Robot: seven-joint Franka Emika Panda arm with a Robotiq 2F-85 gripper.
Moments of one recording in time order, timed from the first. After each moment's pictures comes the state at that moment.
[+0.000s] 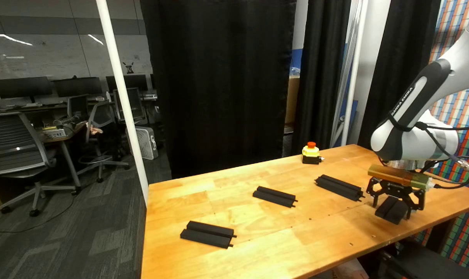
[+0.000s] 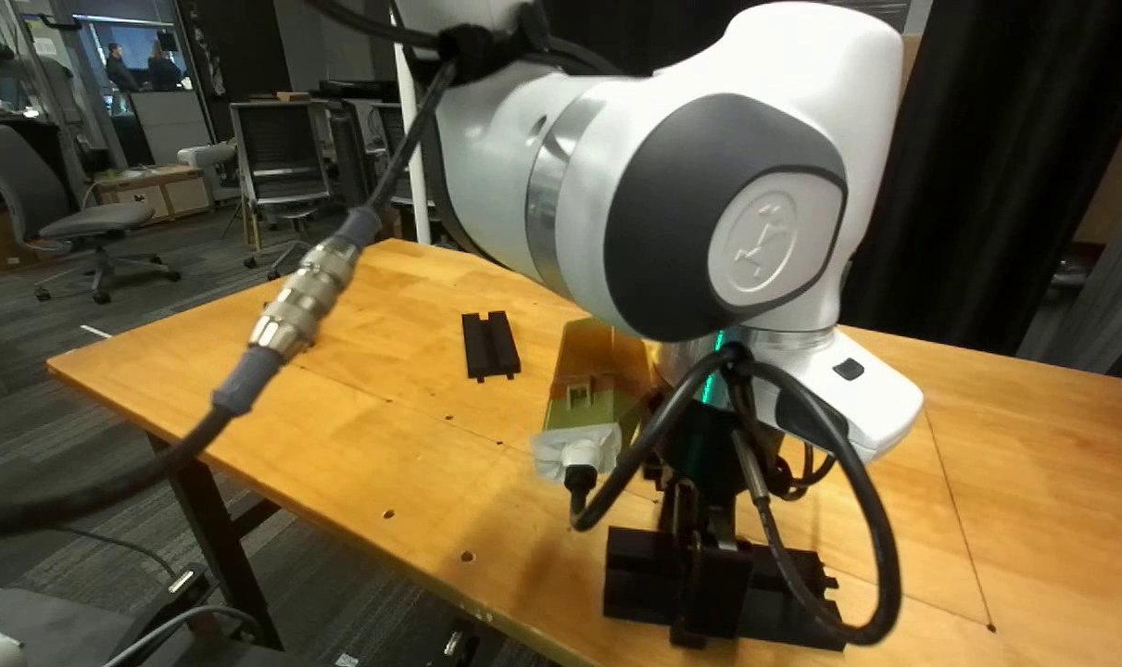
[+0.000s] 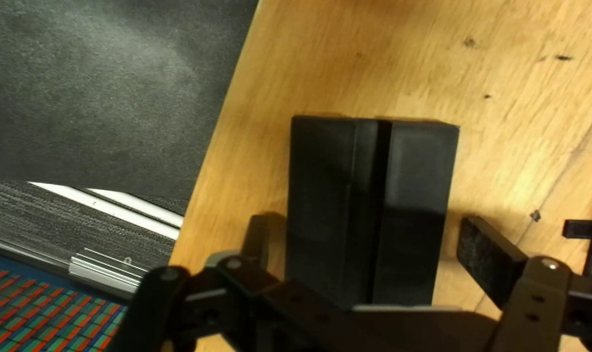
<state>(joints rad) -0.42 0.02 -0.31 -2.74 -0.02 2.68 0.71</state>
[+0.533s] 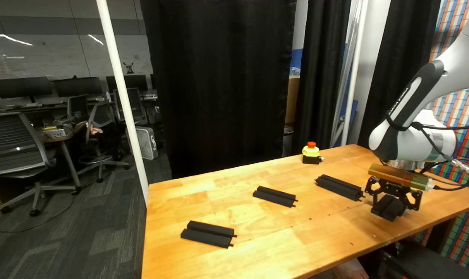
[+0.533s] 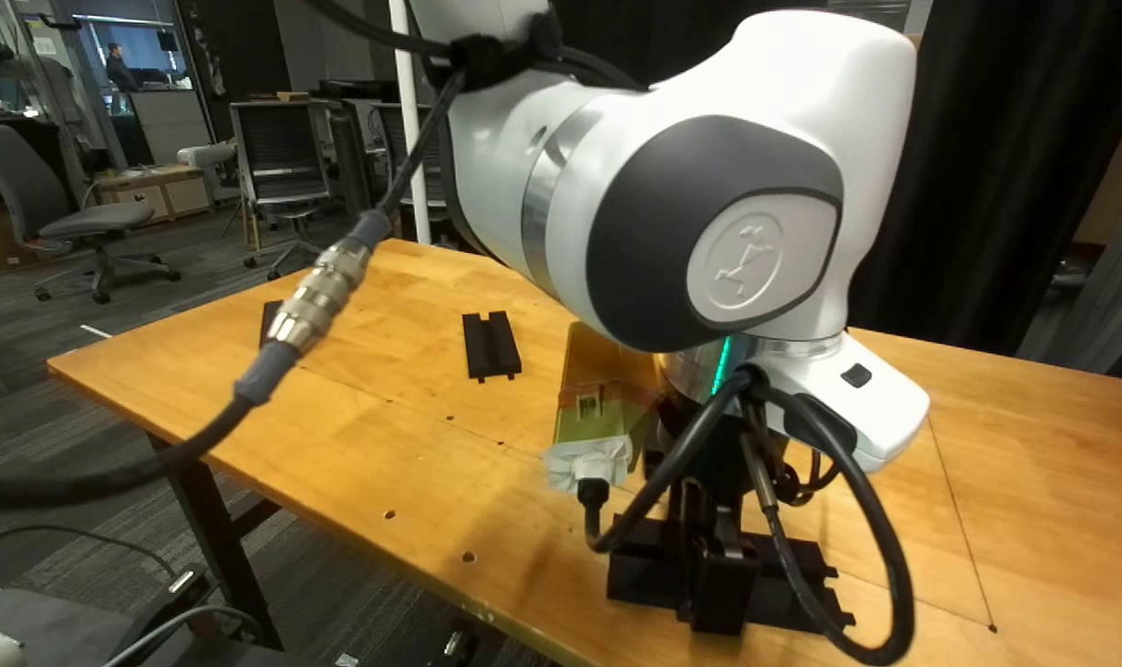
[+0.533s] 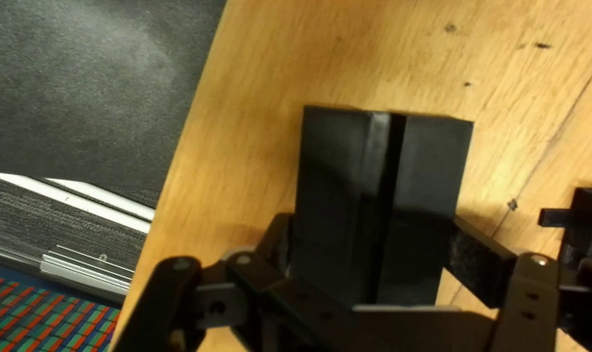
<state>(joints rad) -0.40 0.03 -0.32 -2.74 0.08 2.73 0.62</state>
